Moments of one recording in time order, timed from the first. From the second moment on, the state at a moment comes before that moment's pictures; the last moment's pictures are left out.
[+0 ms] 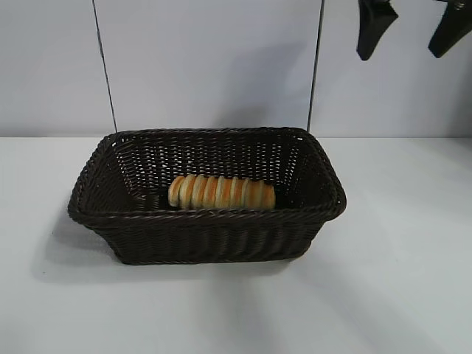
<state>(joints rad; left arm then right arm) -0.04 -0.01 -0.48 -0.12 1.13 0.19 0.01 1.79 -1.71 -0.05 1.14 -0.03</state>
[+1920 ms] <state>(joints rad) -0.04 -0.01 -0.48 -0.12 1.13 0.19 -0.03 0.20 -0.94 -0.16 1.26 0.08</state>
